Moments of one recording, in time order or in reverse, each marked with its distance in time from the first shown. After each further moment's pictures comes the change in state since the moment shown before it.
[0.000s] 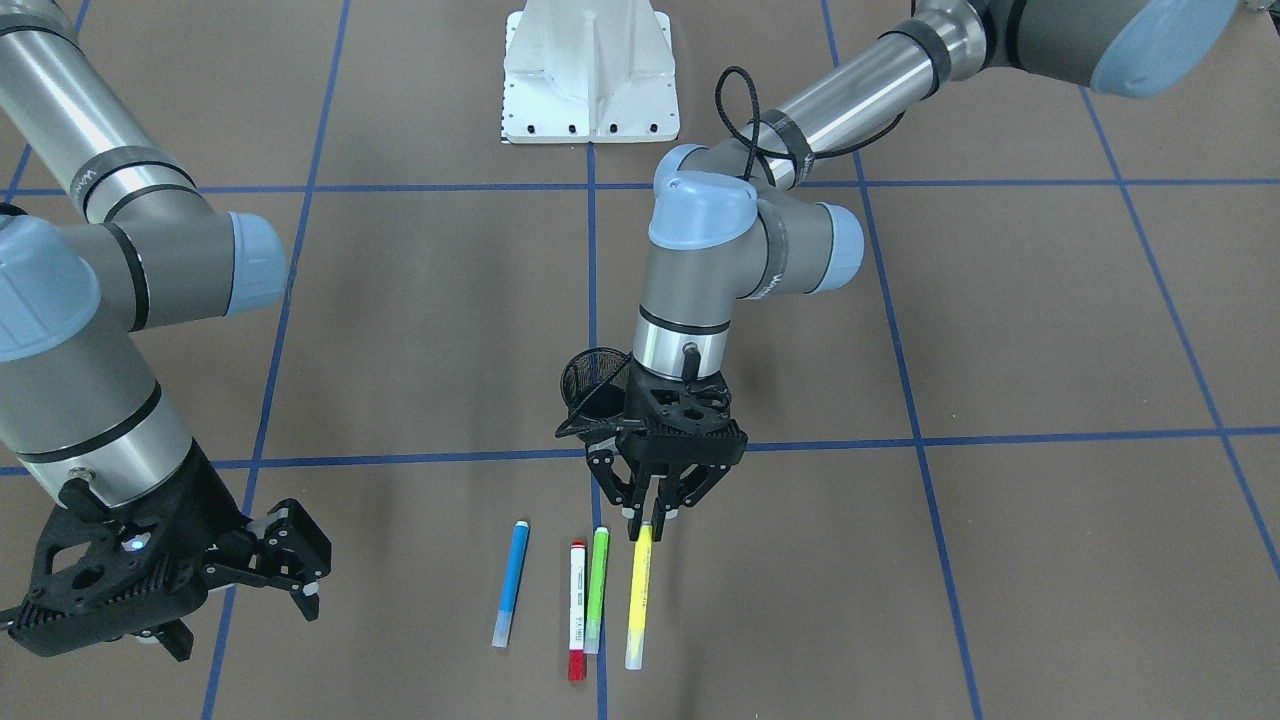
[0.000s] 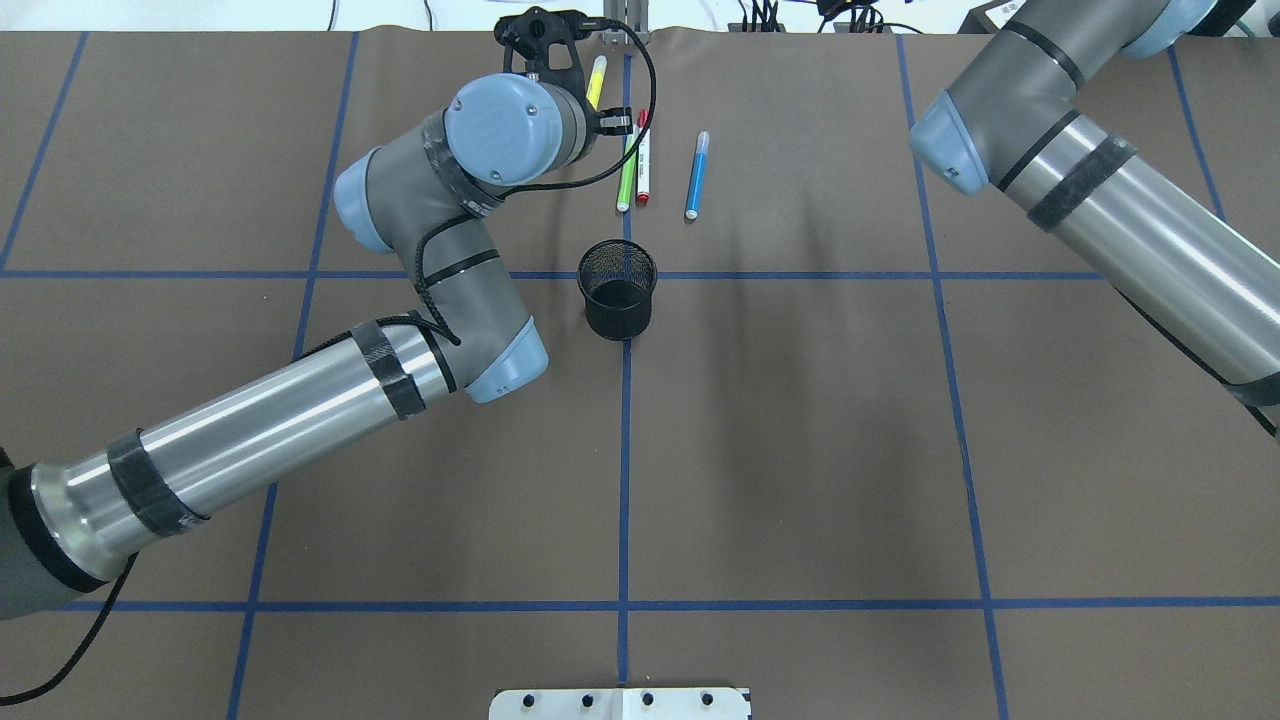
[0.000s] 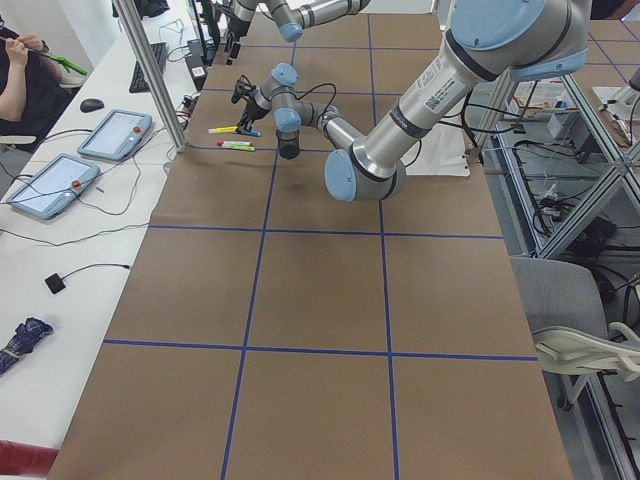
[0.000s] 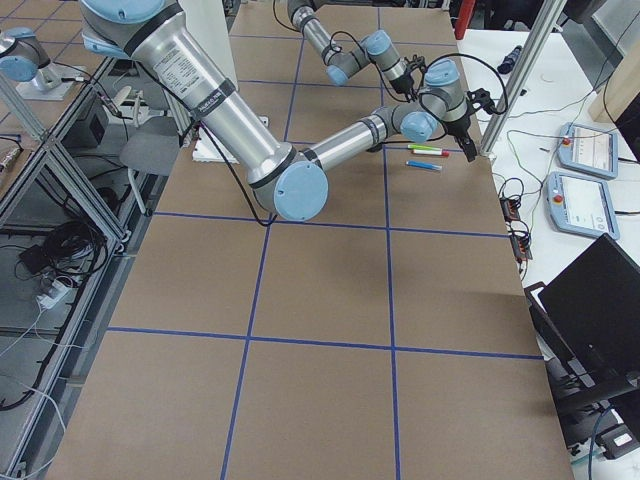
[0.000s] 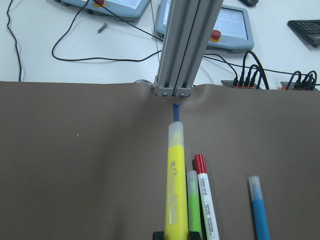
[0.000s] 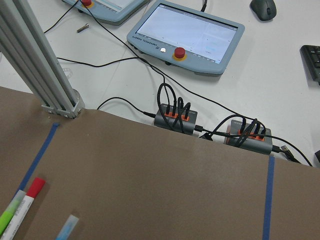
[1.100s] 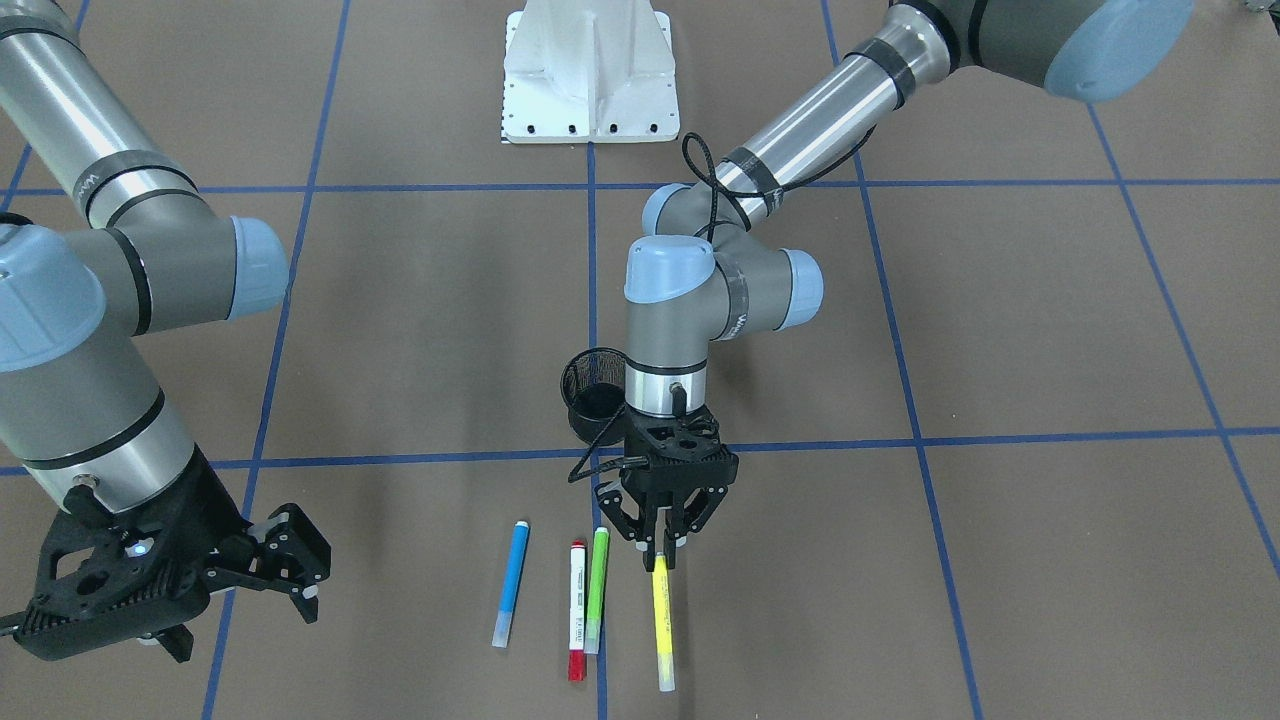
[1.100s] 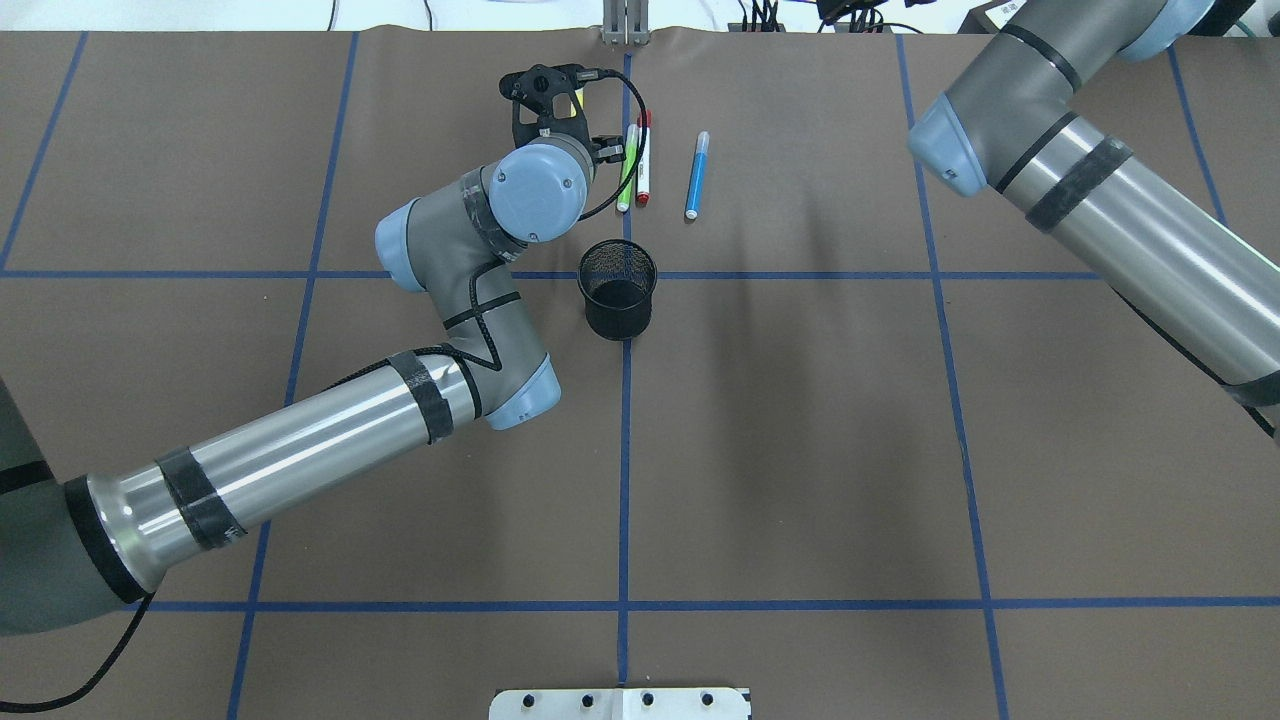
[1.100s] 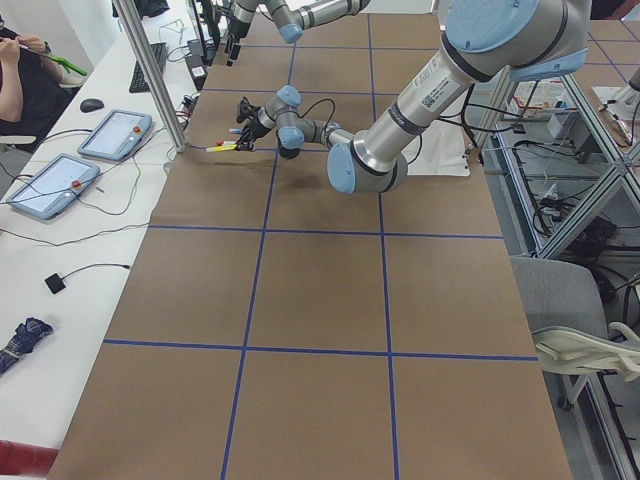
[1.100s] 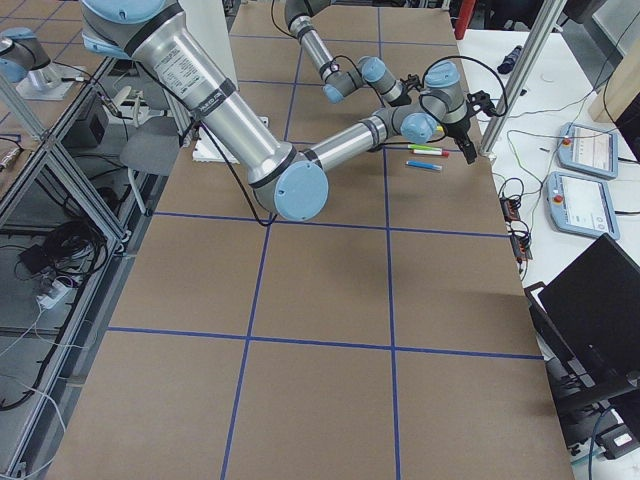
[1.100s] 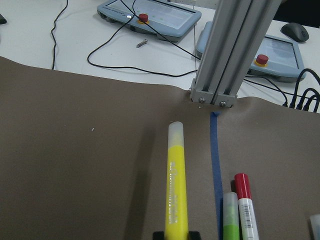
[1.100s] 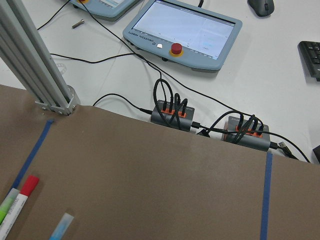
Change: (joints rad) left arm 0.046 -0.039 0.188 -0.082 0.129 -0.086; right arm -0.003 0.001 -0.011 -0.001 -0.003 -0.001
